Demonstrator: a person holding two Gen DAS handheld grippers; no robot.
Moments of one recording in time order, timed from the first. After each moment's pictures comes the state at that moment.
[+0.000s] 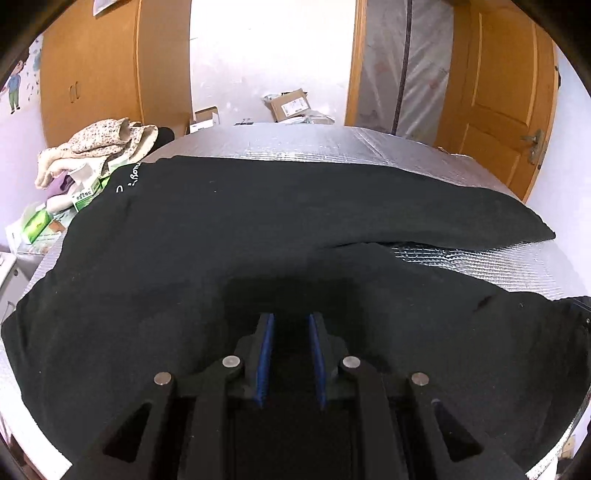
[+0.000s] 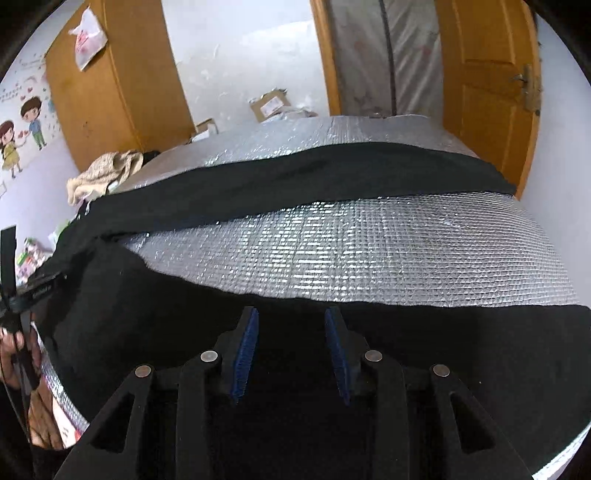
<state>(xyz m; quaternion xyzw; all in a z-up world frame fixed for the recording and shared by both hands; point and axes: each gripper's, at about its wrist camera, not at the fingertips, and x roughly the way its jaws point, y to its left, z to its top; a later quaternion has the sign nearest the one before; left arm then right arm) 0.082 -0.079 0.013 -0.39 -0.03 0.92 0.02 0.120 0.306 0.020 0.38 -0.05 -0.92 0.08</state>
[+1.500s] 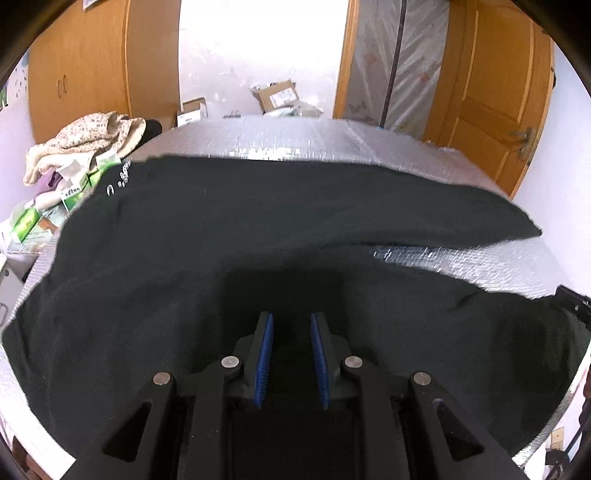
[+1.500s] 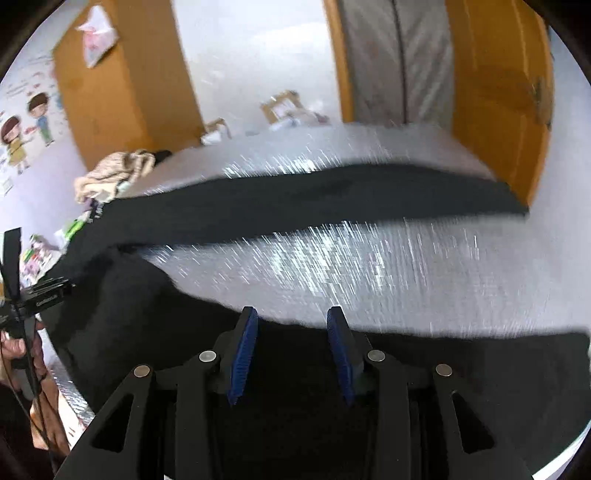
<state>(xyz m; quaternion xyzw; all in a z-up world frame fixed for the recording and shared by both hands) 0.083 -0.079 0.042 -0.40 -0.02 0.92 0.05 0.104 0.279 0.061 0.37 -0.03 -0.92 0.12</state>
